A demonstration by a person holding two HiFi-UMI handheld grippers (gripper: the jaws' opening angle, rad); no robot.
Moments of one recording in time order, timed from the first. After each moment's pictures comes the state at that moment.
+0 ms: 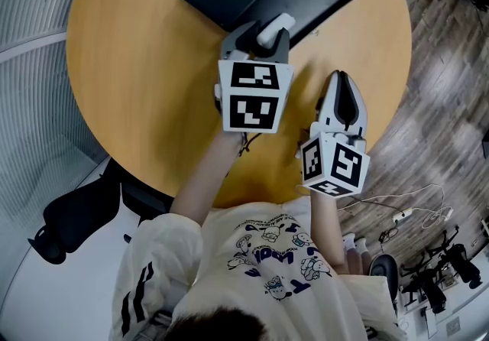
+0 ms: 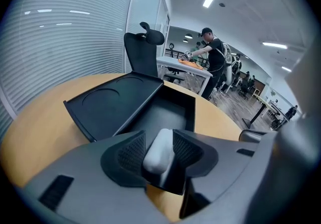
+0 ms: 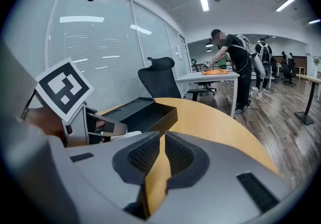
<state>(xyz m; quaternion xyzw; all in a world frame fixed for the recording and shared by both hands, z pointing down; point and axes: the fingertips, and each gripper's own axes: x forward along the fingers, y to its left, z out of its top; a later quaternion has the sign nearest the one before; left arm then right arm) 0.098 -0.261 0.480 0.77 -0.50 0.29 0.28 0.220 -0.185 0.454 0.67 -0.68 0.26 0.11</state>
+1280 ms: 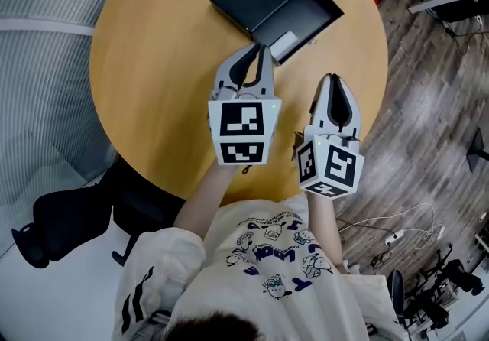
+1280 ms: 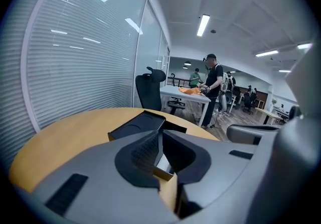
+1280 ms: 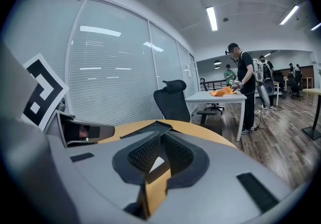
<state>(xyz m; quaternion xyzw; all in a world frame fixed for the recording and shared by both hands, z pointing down) 0.049 -0.206 0.353 0.79 -0.56 0.16 0.18 0.178 -0.161 0.350 0.67 -0.72 0.17 0.07</state>
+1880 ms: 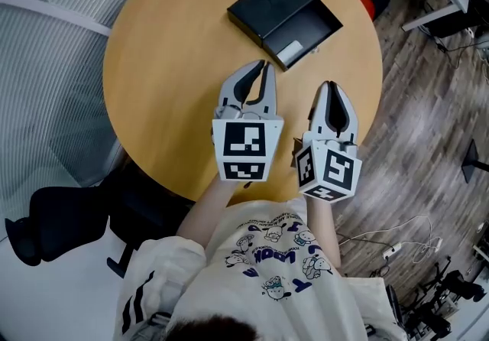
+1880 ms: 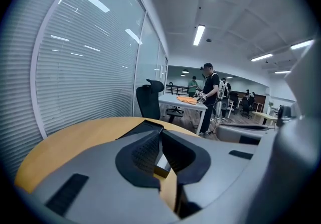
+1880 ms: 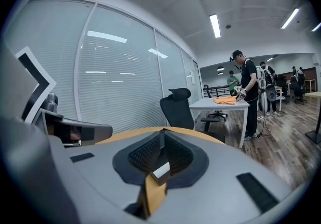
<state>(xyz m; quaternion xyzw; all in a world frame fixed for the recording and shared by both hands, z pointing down) 0.029 -0.159 0.305 0.81 -0.56 0.13 0.15 0.150 -0.133 0.310 0.66 -0.74 0.14 0.05</state>
